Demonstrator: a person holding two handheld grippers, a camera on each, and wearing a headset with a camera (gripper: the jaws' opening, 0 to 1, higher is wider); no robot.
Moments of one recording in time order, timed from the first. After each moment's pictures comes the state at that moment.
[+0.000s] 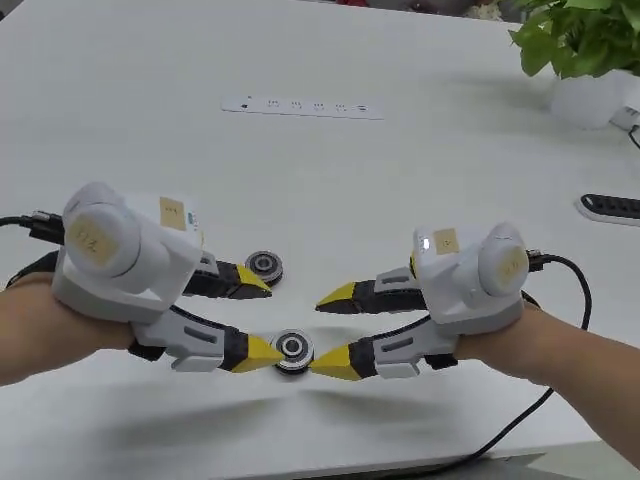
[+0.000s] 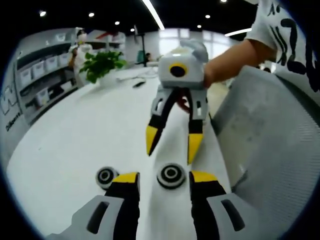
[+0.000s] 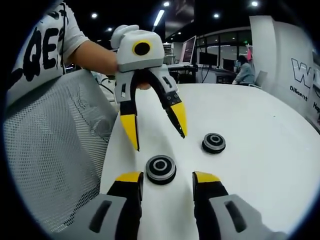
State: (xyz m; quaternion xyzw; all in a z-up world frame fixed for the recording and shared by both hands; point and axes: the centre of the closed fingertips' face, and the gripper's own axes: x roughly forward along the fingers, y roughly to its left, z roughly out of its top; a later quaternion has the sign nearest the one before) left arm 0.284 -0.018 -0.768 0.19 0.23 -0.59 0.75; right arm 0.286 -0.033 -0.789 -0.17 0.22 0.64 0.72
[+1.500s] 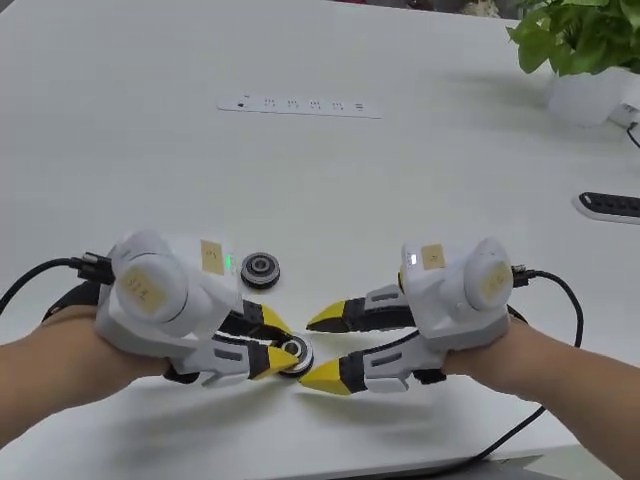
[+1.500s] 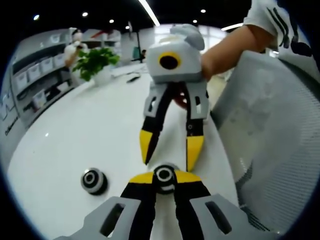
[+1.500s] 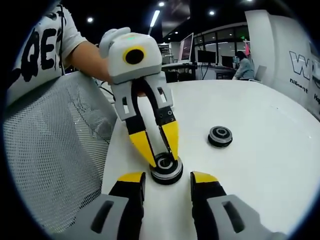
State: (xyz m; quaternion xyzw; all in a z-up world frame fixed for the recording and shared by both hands) left arm 0.279 -0.035 -0.793 0.21 0.23 -0.59 0.74; right arm 0.278 -0.031 -0.802 -0.15 0.24 0.64 0.72
